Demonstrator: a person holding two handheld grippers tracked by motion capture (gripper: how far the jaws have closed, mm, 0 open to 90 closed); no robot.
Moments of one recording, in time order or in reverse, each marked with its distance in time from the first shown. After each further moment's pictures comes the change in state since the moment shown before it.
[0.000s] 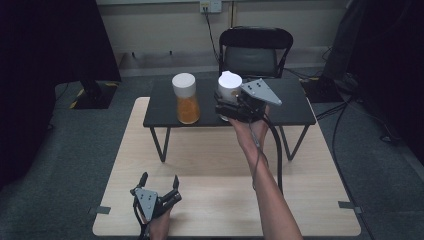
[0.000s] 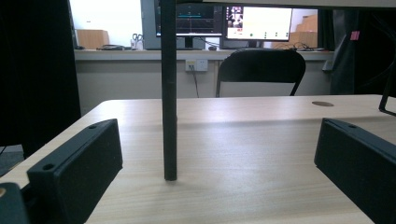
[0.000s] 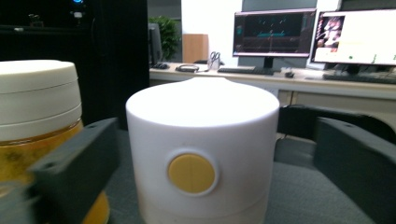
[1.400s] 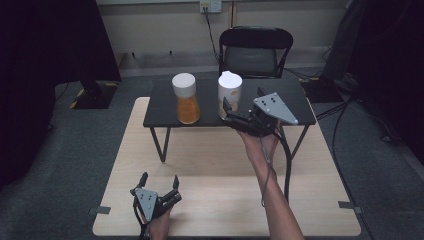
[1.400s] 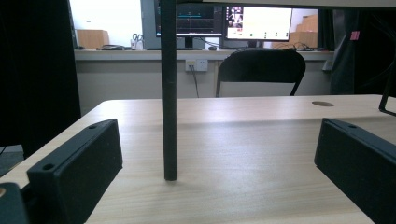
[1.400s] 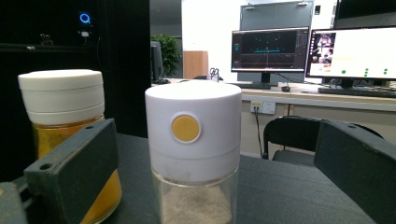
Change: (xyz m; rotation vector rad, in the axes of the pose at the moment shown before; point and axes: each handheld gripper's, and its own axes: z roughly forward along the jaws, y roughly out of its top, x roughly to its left) left arm 0.000 0.000 0.000 0.000 0.000 0.000; right arm -0.007 -0.016 -0.045 -0.070 0.011 0.013
